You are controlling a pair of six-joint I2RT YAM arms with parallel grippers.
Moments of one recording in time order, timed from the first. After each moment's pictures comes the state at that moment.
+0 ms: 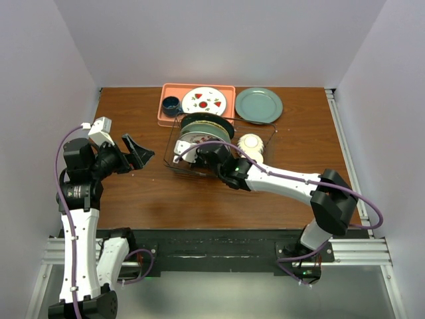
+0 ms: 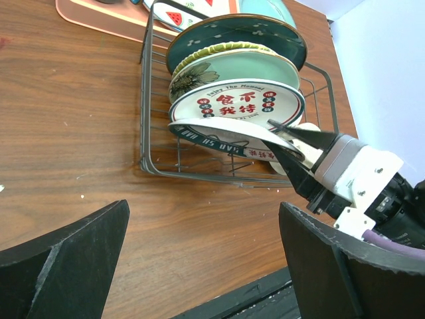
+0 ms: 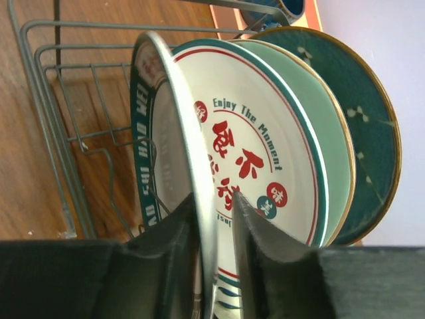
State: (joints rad) left arm 0.16 0.73 0.95 -0.69 0.57 -0.38; right arm 1.00 1.63 1.15 0.00 0.33 -0.64
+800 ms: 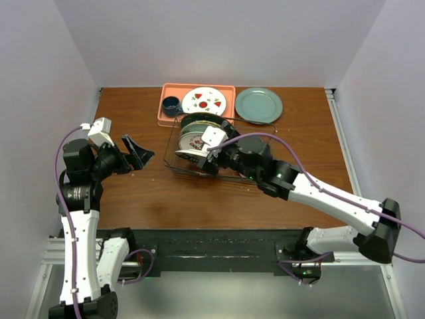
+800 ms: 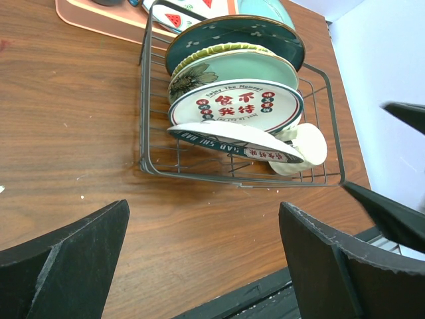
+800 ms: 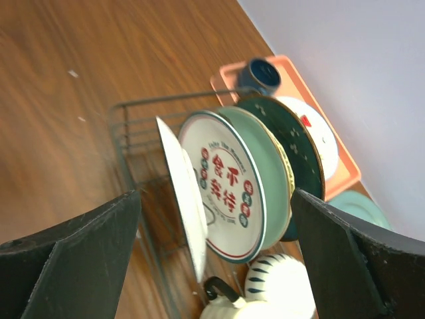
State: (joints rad) left arm 0.16 0.72 0.95 -0.69 0.57 -0.38; right arm 0.99 1.27 1.11 -0.07 0.16 -0.41
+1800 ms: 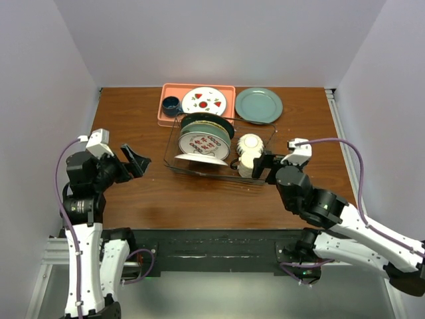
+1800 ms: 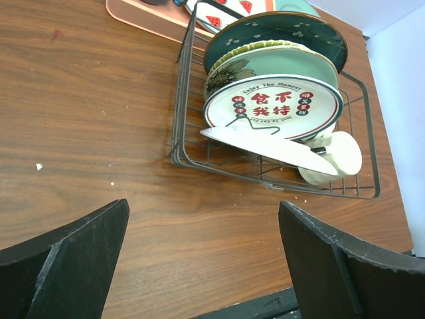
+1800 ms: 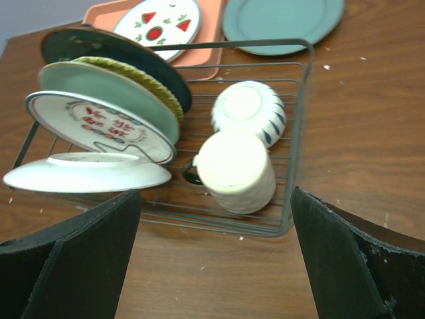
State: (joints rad) left arm 0.16 0.60 0.85 -0.70 0.45 -0.38; right arm 1.00 0.76 0.81 -0.44 0.83 0.59
